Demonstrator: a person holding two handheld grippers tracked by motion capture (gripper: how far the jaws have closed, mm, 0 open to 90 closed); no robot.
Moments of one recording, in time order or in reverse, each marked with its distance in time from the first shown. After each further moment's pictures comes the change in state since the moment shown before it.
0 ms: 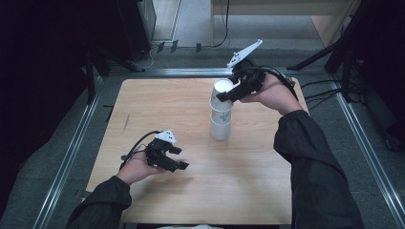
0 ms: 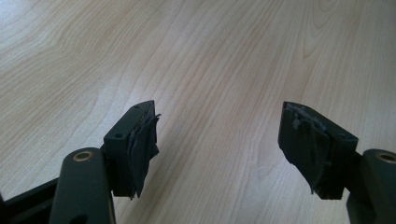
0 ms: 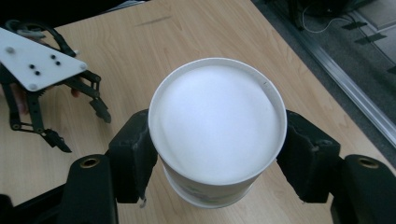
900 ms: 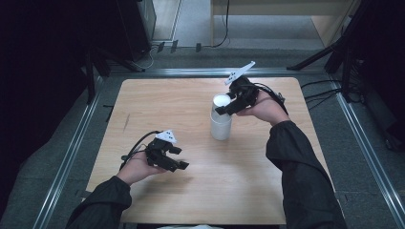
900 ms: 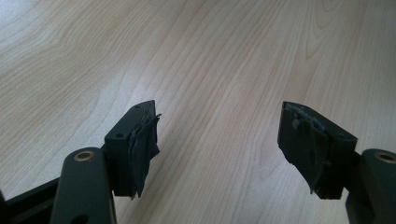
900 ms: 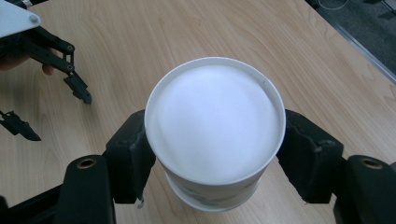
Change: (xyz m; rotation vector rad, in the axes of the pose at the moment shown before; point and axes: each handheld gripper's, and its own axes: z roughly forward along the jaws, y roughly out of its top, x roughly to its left) left arm 0.000 0.000 0.001 0.000 0.009 -0.006; right arm -0.012 -0.045 0.057 0.030 0.037 0.057
